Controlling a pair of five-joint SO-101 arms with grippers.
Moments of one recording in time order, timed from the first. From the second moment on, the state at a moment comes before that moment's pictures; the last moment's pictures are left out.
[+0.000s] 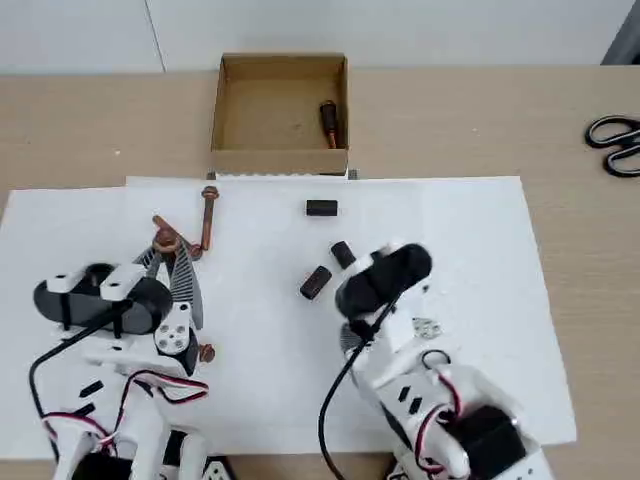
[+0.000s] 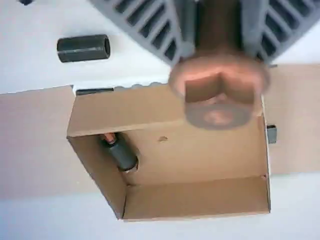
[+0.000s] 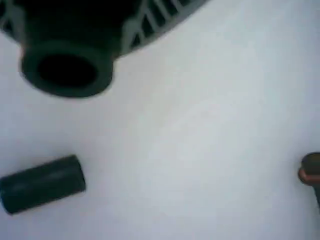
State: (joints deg) left arm 3.4 -103.0 65.3 60.9 5.2; right arm -34.7 -87.6 62.2 75.4 -5.8
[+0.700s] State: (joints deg) left arm 15.3 -103.3 72.0 60.9 30.5; right arm -49.9 -103.1 89.2 50.6 6.5
